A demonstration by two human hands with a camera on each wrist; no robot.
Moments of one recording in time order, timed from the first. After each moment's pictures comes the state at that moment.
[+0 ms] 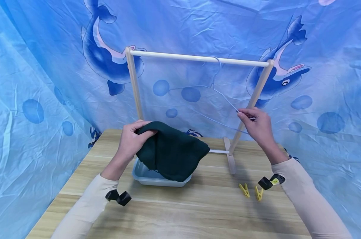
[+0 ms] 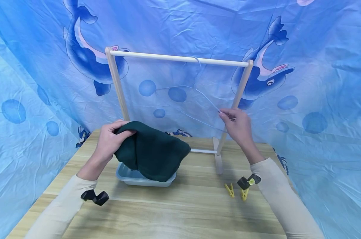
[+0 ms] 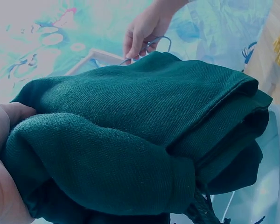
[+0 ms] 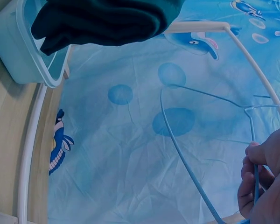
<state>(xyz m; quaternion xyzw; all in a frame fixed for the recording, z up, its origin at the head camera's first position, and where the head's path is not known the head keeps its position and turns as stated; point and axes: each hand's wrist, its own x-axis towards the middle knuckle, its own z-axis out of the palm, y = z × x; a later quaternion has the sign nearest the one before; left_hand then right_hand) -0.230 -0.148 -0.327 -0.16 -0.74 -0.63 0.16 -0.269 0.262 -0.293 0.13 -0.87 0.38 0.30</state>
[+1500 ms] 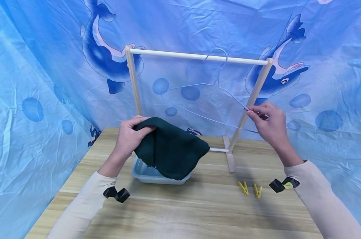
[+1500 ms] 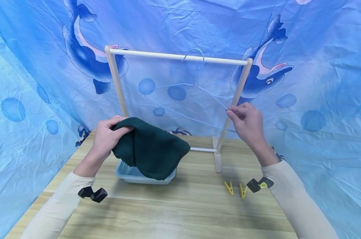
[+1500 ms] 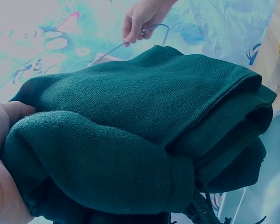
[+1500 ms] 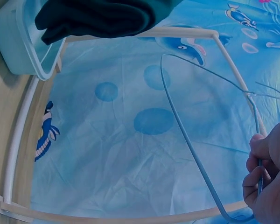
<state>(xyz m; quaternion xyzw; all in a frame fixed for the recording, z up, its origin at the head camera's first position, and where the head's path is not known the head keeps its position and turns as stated) -0.225 -0.150 -0.314 -0.18 -0.73 -0.63 0.18 -0.238 0.274 -0.270 0.16 -0.85 0.34 0.36</state>
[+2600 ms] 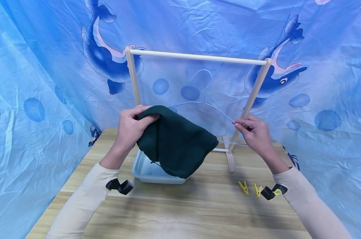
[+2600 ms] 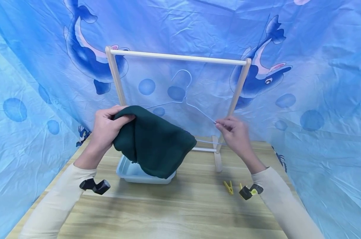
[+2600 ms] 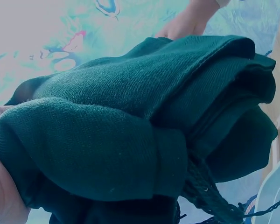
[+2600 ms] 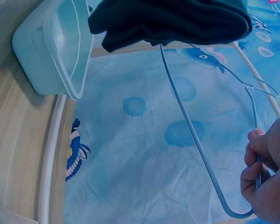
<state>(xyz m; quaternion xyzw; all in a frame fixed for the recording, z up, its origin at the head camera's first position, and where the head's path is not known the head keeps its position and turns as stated) -0.220 -0.133 -0.276 -0.23 -0.68 -0.66 0.22 -0.241 0.260 -0.313 0.21 -0.85 0.35 0.33</state>
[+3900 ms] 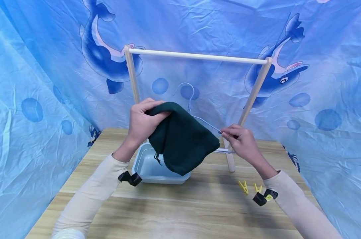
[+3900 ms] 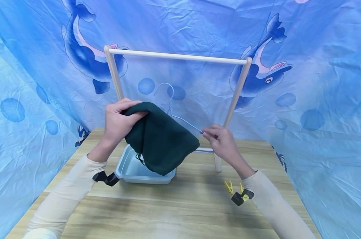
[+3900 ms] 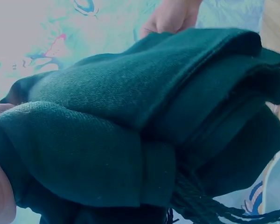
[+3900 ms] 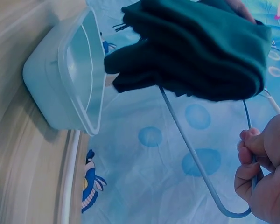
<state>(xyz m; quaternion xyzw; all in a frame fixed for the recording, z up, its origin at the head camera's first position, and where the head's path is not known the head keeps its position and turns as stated) -0.238 -0.105 -0.272 -0.27 -0.69 -0.60 0.31 -0.233 0.230 -0.333 0.27 -0.85 0.37 0.25</state>
